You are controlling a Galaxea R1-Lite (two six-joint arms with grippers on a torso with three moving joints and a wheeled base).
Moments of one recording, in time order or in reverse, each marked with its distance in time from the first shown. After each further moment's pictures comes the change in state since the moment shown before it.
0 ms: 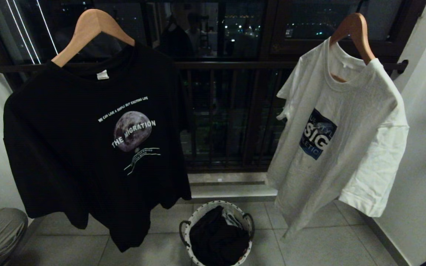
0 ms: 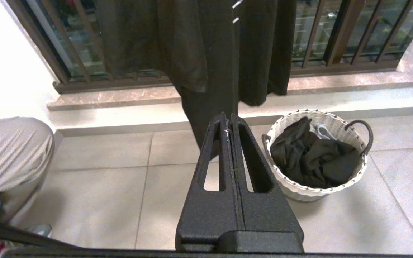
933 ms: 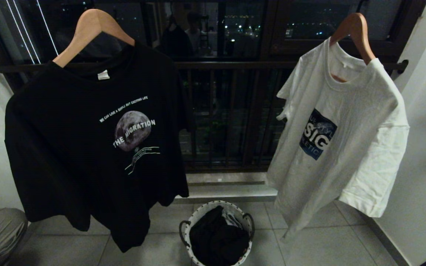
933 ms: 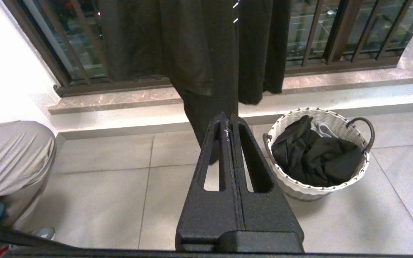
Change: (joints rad) left arm 0.000 0.000 0.000 0.000 -0.004 0.019; right arm 0.000 0.000 0.001 0.000 -0.001 -0.003
